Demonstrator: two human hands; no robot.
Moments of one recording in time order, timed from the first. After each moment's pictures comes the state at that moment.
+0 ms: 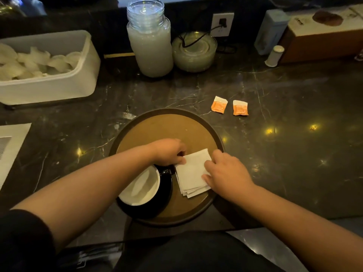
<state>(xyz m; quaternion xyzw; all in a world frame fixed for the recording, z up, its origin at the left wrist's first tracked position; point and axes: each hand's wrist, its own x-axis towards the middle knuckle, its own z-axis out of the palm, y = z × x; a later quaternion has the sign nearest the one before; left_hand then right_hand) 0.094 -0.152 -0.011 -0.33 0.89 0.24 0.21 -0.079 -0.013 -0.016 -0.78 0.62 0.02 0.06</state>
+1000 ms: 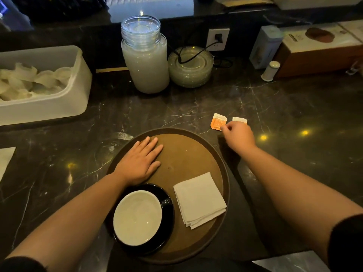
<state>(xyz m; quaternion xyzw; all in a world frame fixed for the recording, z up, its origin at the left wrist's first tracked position) 0.184 -0.206 -0.067 -0.38 0.92 0.06 0.08 -0.152 -0.169 -0.030 -0.49 0.83 -0.18 0.19</state>
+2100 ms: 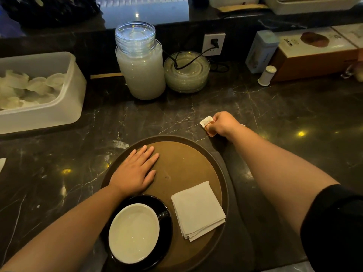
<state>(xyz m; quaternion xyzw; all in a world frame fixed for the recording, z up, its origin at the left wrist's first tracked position) 0.186 -0.206 -0.070 -0.39 0.92 0.06 0.05 -0.155 -0.244 -0.018 -0.45 0.81 -0.14 0.35</state>
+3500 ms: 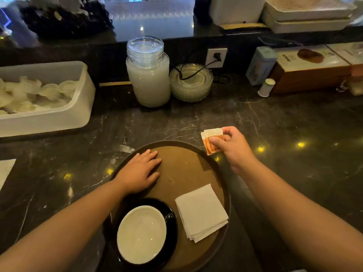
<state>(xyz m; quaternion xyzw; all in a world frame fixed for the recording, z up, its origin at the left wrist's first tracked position) 0.176 -0.212 -0.035 -0.41 0.90 0.14 0.07 -0.118 -0.153 0.016 -0.33 0.68 -0.47 0.45</state>
